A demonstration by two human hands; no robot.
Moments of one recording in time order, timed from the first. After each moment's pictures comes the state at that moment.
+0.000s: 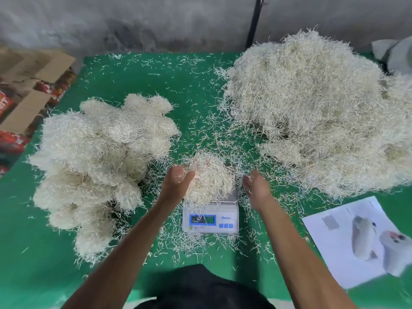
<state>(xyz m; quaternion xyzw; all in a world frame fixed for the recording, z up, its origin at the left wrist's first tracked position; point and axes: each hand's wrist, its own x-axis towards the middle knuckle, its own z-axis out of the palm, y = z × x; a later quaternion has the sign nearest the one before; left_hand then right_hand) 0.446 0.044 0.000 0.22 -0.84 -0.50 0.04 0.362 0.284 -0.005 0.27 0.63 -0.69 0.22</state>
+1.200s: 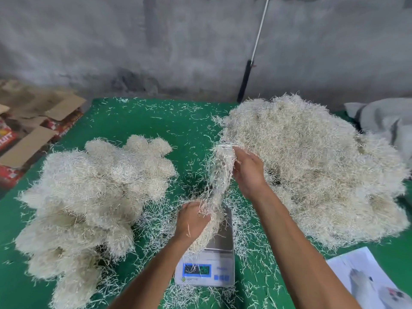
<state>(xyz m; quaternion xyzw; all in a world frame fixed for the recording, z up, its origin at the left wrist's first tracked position) 0.397 0.082 0.004 0.19 -0.90 -0.40 0.00 0.293 0.225 0.163 0.05 0.58 -0.80 0.14</state>
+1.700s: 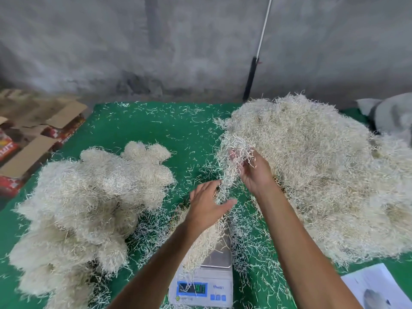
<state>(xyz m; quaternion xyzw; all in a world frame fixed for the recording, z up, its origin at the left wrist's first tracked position) 0.325 0.116 0.066 0.12 -0.92 -0.37 0.02 0.226 0.249 0.157 0.18 0.47 -0.84 0.18</state>
